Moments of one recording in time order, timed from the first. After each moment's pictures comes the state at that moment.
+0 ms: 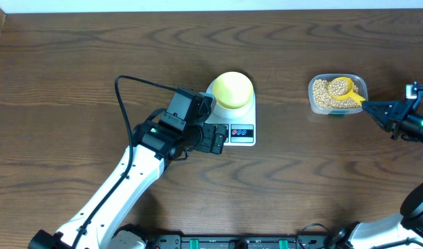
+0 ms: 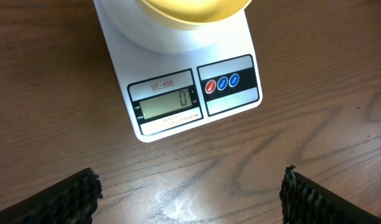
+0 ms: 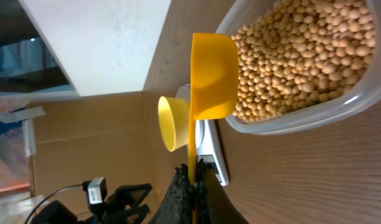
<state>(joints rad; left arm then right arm) -0.49 1.34 0.99 -0.71 0.19 -0.25 -0.68 1.76 1.16 -0.91 -1.21 -0.04</state>
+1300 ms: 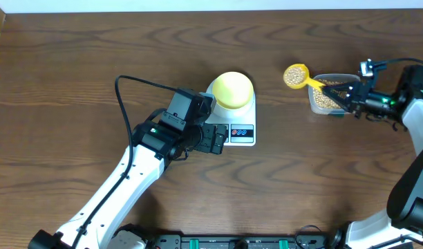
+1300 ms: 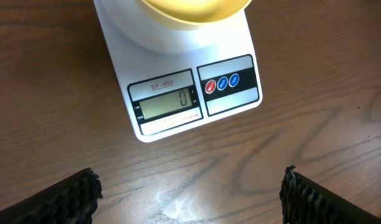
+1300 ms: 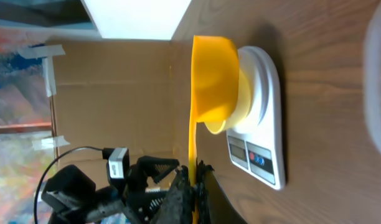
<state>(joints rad) -0.49 1.34 0.99 -0.71 0.19 -0.25 -0.35 1.76 1.15 -0.64 -1.32 0.23</state>
